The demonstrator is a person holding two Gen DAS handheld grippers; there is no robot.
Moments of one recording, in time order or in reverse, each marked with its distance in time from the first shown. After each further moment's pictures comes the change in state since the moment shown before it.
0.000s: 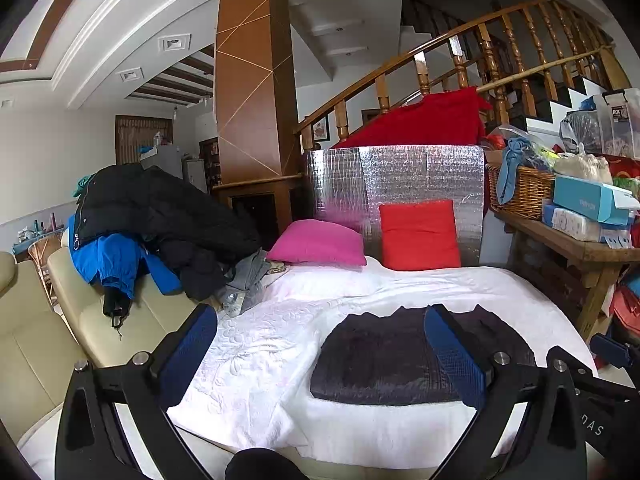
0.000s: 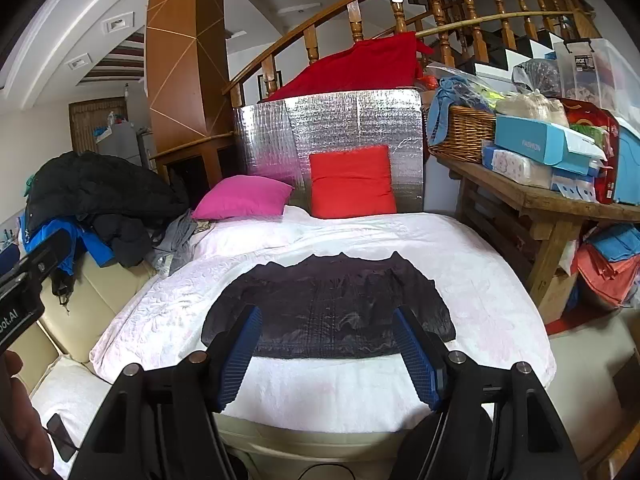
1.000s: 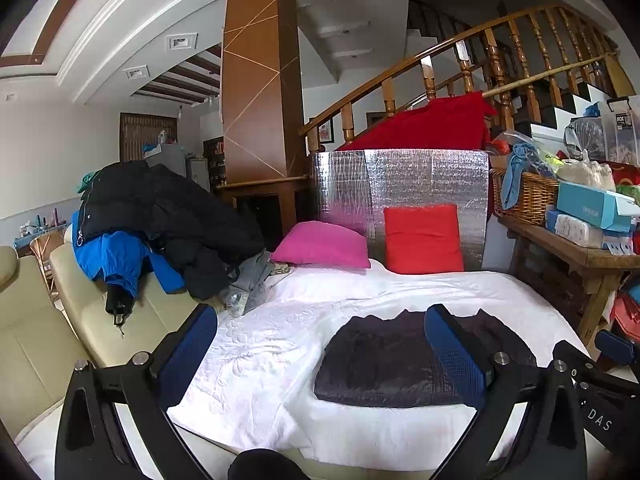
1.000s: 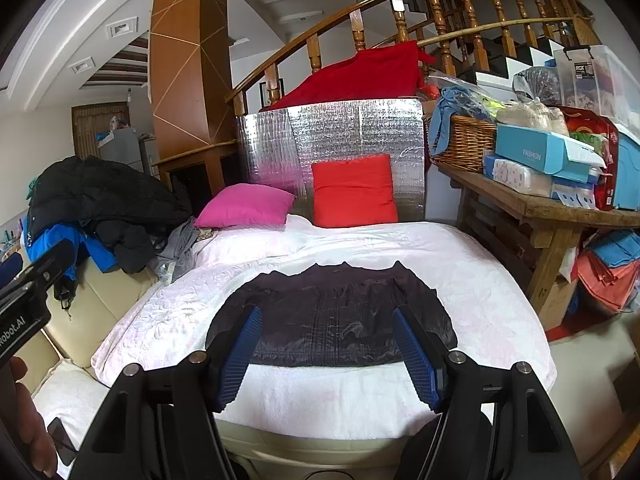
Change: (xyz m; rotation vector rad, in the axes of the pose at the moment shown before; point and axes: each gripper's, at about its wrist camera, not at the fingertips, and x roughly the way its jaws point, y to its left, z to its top) left arm -0.004 0.005 -0.001 -0.022 -0.009 0.017; right arm -0.008 0.004 0.006 -0.001 -0.033 0.004
